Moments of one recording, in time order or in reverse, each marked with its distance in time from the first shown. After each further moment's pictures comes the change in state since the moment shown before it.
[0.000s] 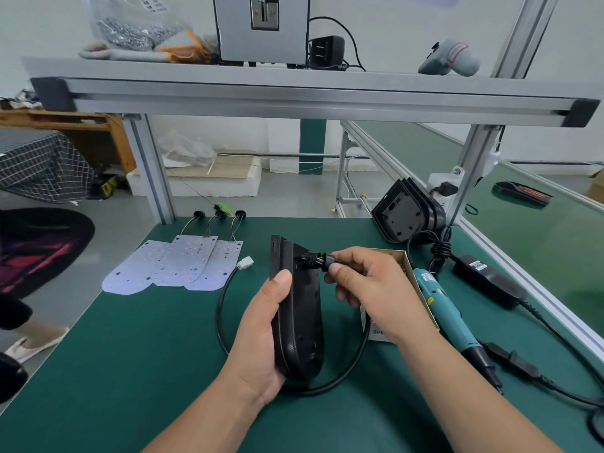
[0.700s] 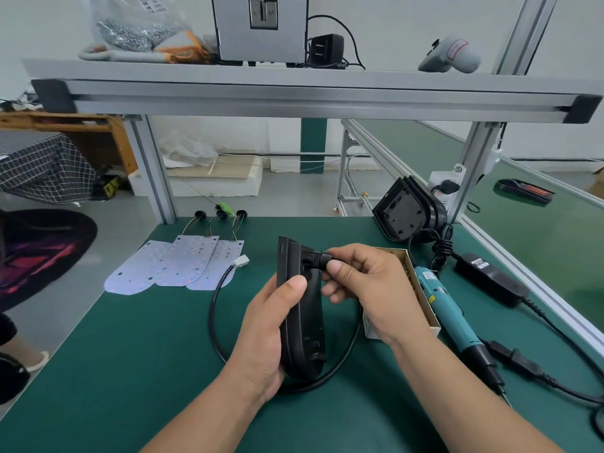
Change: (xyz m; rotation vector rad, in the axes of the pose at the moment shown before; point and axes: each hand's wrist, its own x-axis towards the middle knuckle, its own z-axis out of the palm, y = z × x) left_hand 0.007 -0.003 -0.007 0.205 -0.013 0.170; right_hand -0.003 -0.001 0.009 0.274 0.019 -0.019
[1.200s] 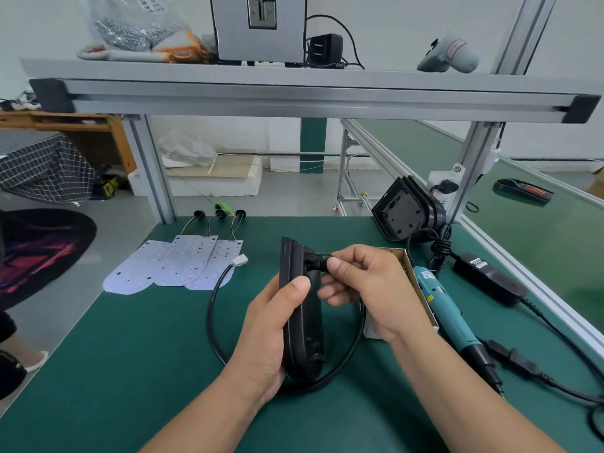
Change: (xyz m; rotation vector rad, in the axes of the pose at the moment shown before) left_hand 0.000 0.001 0.005 0.000 0.017 -0.005; right_hand -0.001 -0.008 0.001 0.057 -0.004 0.119
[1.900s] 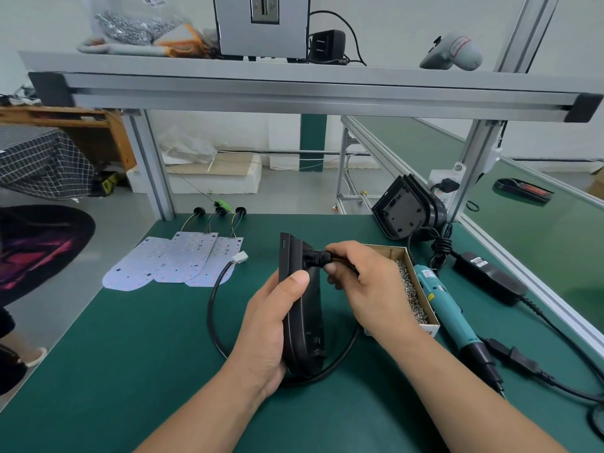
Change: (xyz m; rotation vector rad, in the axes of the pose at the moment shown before) left_hand 0.000 0.001 -0.002 -0.037 0.019 -0.091; right_hand 0.002 0.013 -0.002 -0.713 0.085 -0.472
